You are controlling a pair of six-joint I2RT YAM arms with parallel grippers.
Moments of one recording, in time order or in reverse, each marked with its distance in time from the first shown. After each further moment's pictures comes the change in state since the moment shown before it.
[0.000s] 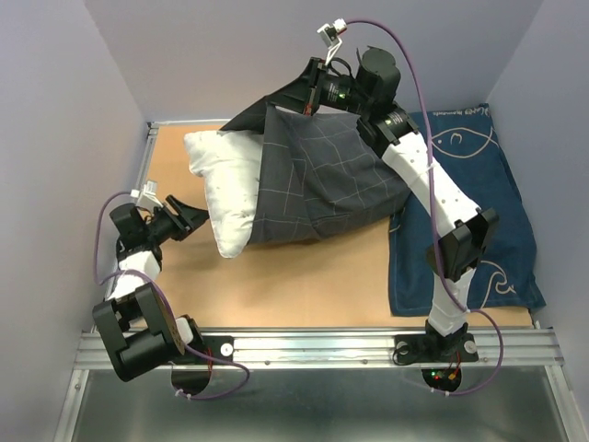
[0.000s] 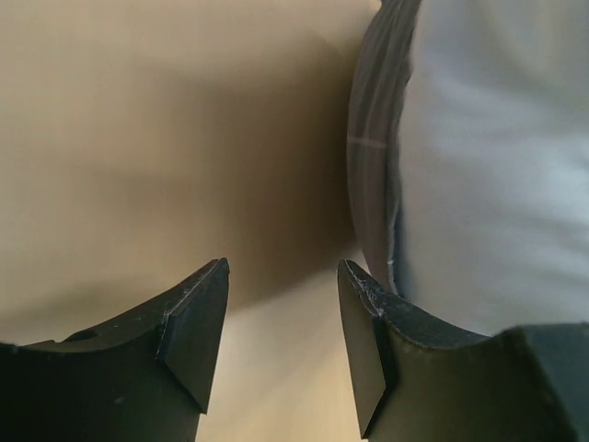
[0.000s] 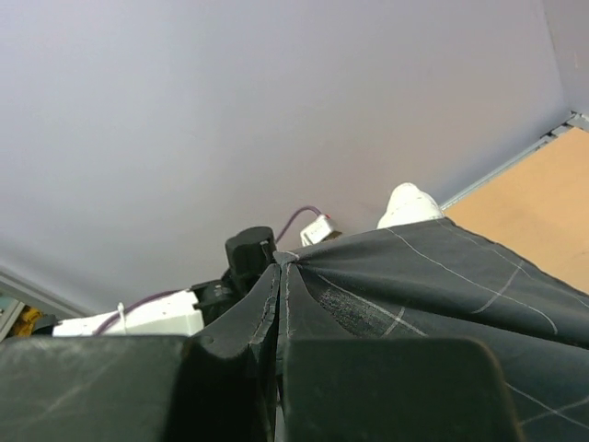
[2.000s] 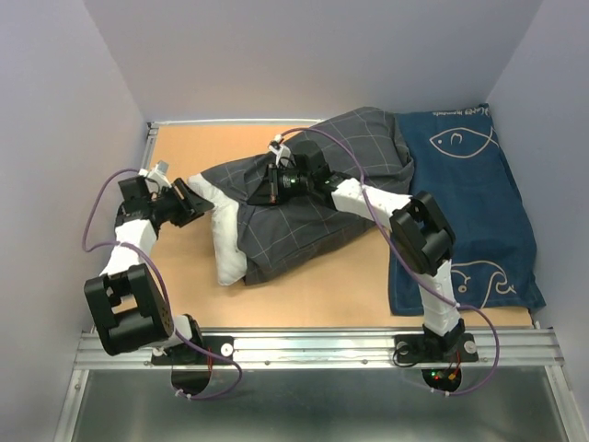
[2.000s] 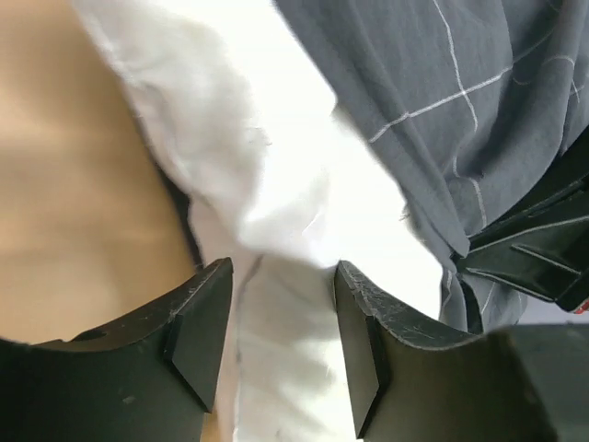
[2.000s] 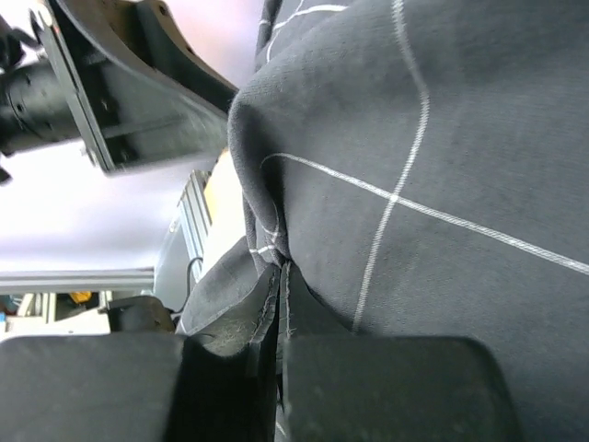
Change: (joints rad) left arm -0.183 0.159 0.298 -0.381 -0.238 0.149; right arm 0.162 0.176 -0.544 0.126 0.055 -0.025
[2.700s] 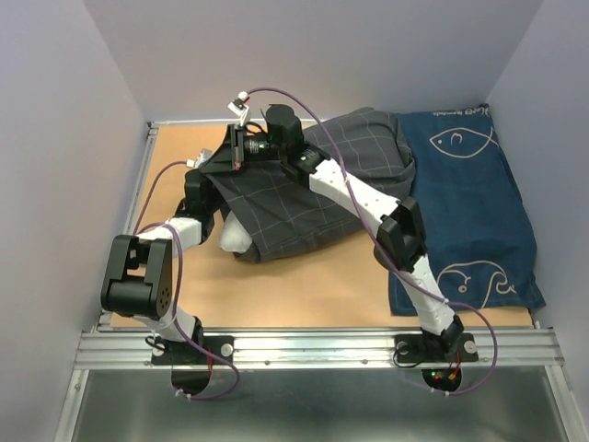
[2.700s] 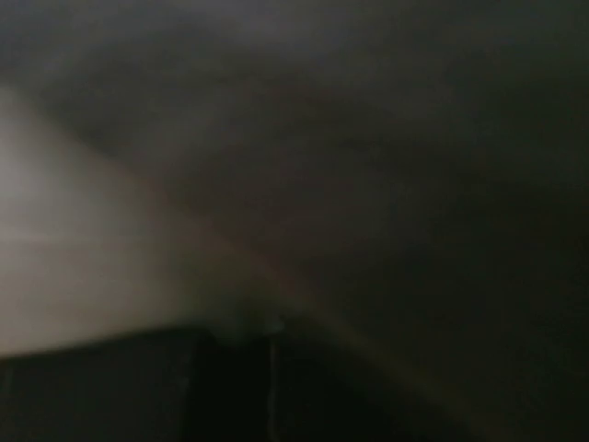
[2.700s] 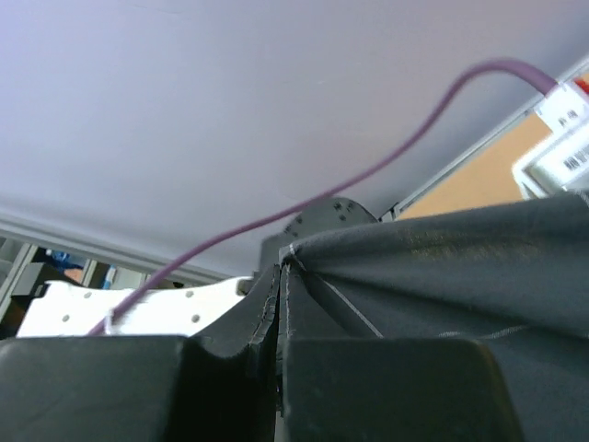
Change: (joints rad) left arm -0.421 0.185 -0.115 0.759 -0.337 -0.554; right arm 0.111 0.195 0.677 -0.043 -0.138 0.264
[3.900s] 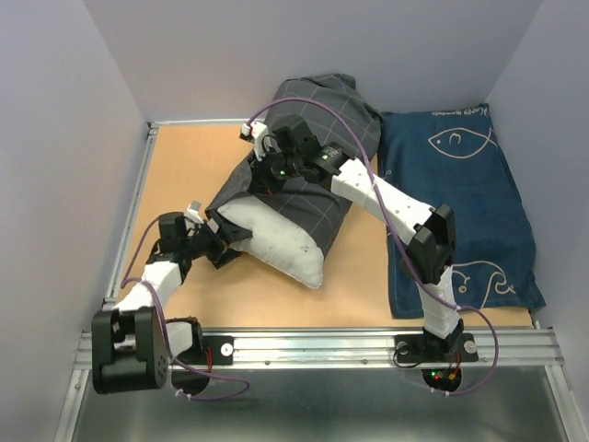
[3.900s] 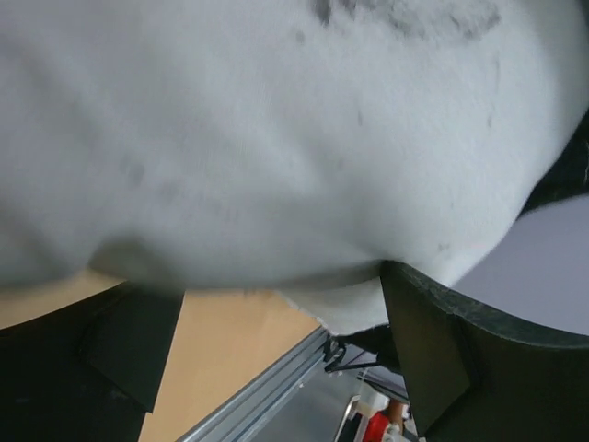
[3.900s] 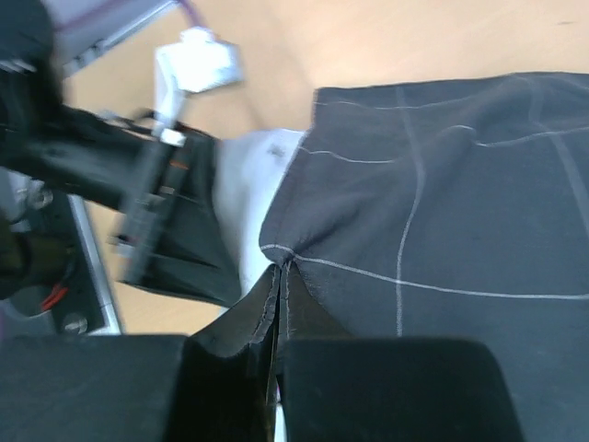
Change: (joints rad) left arm 0.254 -0.454 -0.283 -0.622 0.386 0.139; right arm 0.005 -0.250 -0.214 -0.662 0.392 -0.979
